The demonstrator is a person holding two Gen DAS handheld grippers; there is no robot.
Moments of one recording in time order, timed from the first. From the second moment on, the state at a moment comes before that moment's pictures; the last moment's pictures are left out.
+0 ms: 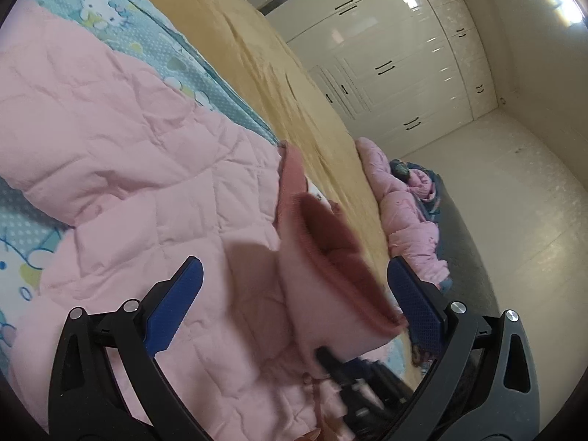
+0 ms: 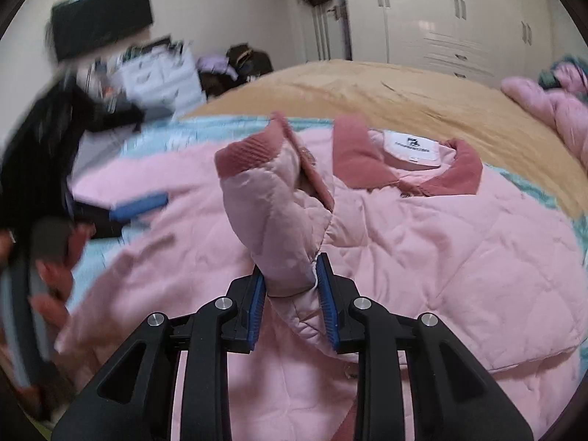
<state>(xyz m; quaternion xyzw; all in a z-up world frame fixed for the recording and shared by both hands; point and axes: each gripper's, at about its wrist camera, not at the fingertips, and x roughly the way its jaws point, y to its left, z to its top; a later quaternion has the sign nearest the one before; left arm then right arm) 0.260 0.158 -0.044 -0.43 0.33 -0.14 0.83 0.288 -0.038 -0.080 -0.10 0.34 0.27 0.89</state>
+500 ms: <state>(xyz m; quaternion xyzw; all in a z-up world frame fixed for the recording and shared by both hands) 0.281 0.118 -0.087 -0.38 0.40 -0.12 0.82 0.270 -0.082 -0.068 -0.06 0.36 0.29 0.89</state>
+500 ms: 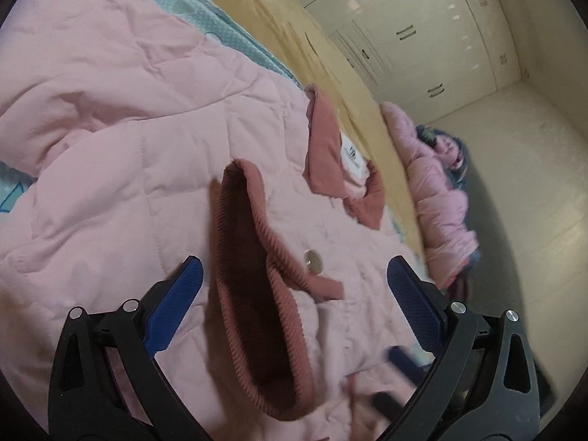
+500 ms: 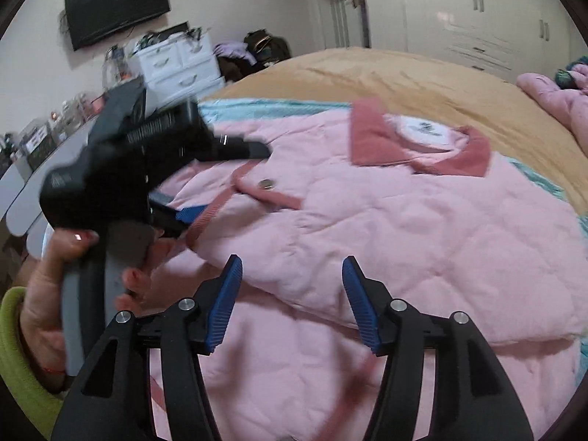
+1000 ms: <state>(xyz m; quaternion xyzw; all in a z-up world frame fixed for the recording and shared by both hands) 0.256 0.076 0.005 -0.18 0.28 -0.11 0.94 0.298 -0.228 -0.036 0.03 0.32 0.11 0.94</state>
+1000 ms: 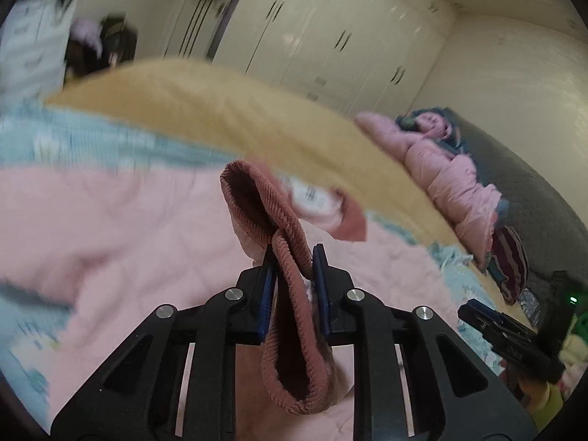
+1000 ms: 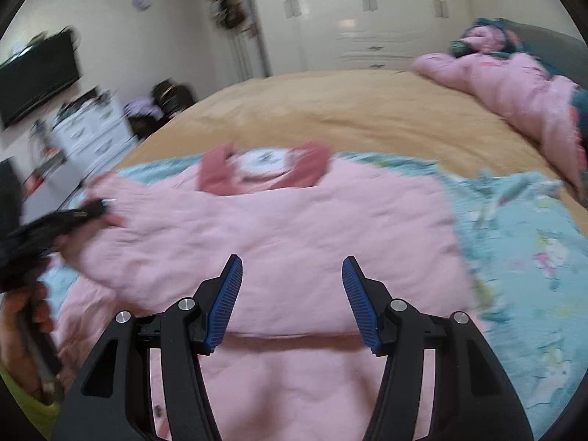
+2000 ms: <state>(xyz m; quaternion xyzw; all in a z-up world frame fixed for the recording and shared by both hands) 0.283 0.080 -0.041 -0.17 0.37 -0.09 0.91 0.390 -0.251 -0.103 0.04 0.42 0.05 0.90</state>
